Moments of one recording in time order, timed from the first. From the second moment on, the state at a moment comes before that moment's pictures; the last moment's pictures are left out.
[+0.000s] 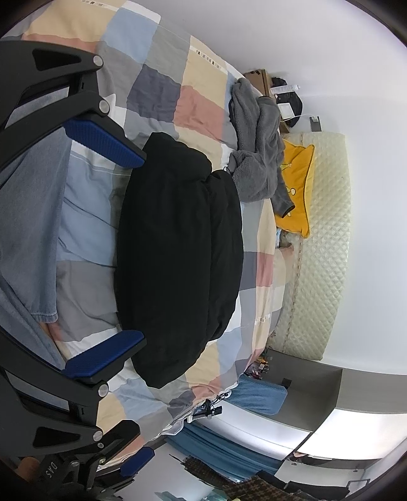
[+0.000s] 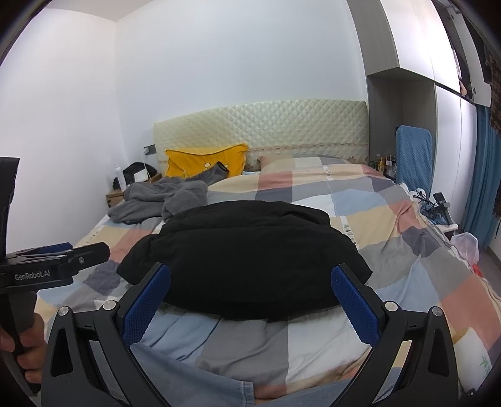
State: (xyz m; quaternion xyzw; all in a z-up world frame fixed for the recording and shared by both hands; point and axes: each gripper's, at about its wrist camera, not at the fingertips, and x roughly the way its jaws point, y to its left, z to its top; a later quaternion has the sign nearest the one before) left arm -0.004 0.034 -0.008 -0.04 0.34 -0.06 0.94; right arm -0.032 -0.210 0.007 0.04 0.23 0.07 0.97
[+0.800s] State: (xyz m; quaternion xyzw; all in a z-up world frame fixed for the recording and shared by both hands) left arm -0.005 0.035 -0.008 -0.04 0.34 -0.07 0.94; right arm -0.034 -0.211 0.006 0.04 0.23 0.07 0.97
